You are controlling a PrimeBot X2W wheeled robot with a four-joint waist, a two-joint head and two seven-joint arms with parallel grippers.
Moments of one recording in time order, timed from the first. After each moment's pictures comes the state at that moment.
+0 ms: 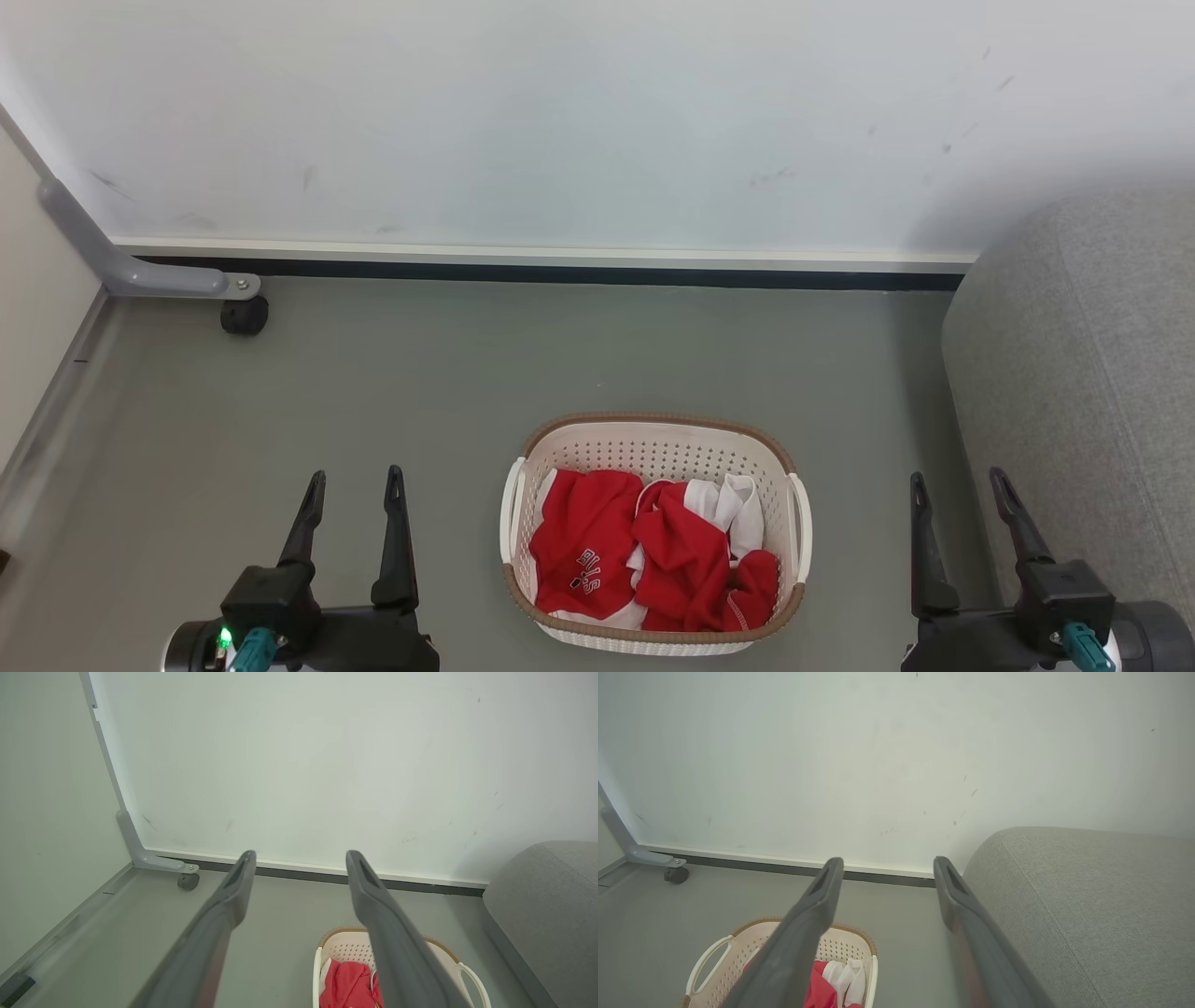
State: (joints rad) left arm -0.07 0.06 -0.18 0.20 -0.29 0.12 -0.23; right arm 0.01 -0.05 0.11 0.04 0.00 -0.12 -0.12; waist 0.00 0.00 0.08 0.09
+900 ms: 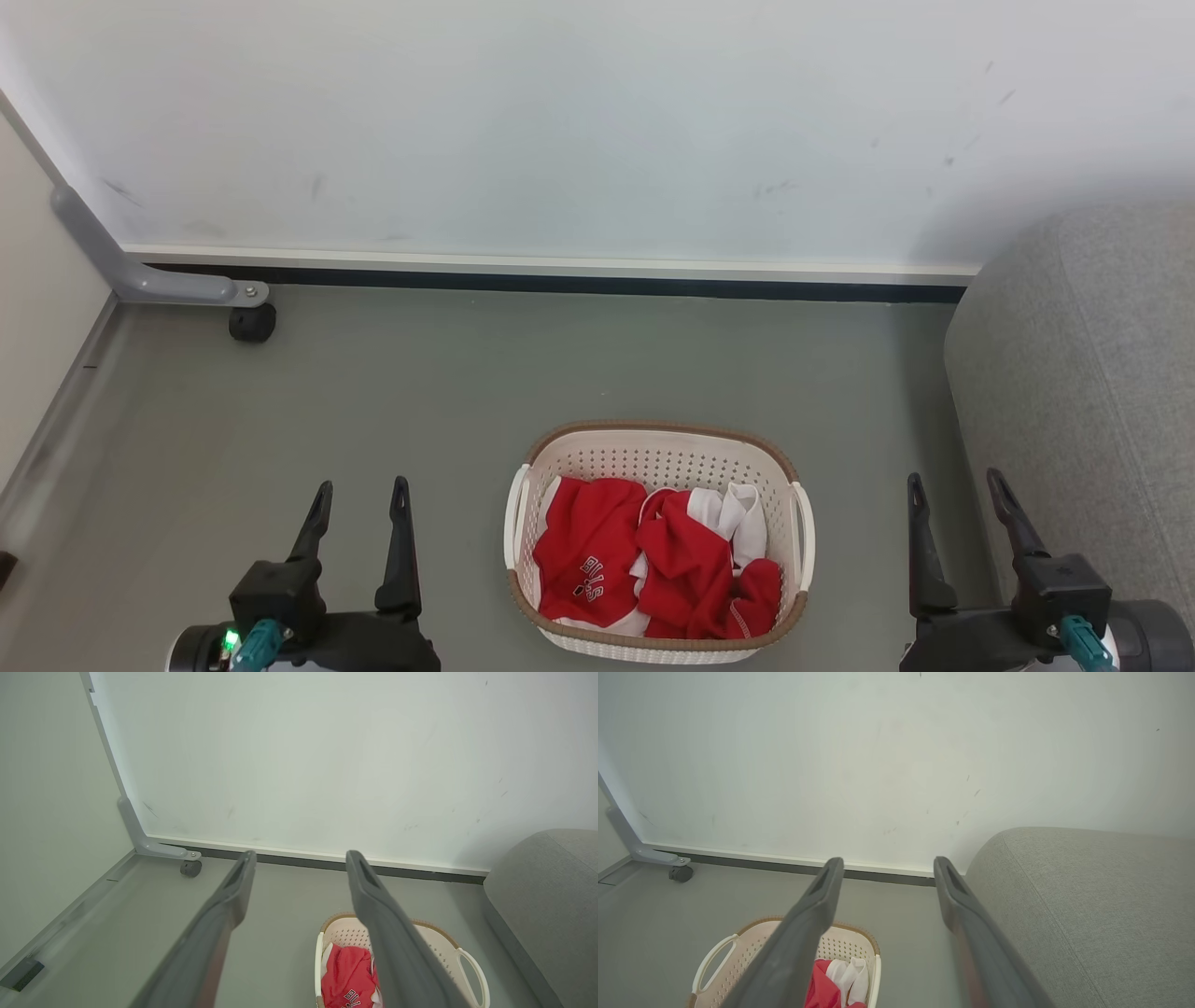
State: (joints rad) left arm -0.07 0.06 -0.18 0.21 -0.29 0.12 -0.17; right arm 0.01 -0.05 0.11 0.02 0.00 -0.12 -0.09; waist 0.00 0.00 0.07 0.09
